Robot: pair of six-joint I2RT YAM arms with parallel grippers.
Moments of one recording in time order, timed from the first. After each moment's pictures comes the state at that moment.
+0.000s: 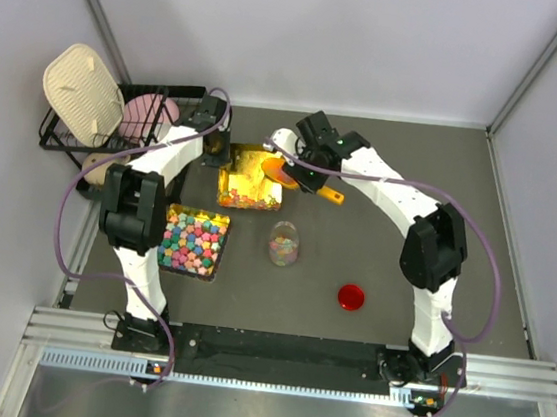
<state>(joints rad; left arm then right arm) -0.19 1.94 1.56 -0.61 -0.07 -0.23 0.68 2.04 1.89 -0.87 -0.06 -0.50</state>
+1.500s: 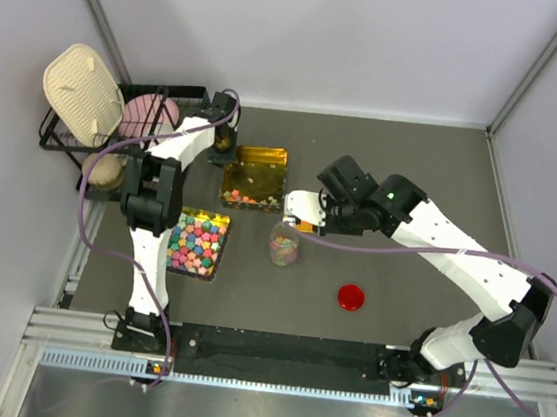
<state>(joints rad) -0.18 2.17 1.80 -0.74 -0.06 -0.21 0.89 1.44 1.51 -1.13 0.13 -0.82</state>
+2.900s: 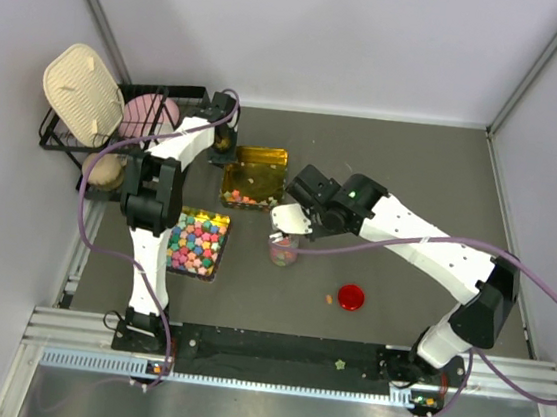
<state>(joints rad) -0.18 2.17 1.80 -0.74 -0.05 -0.21 1.00 1.60 1.59 -1.22 0.40 -0.93</state>
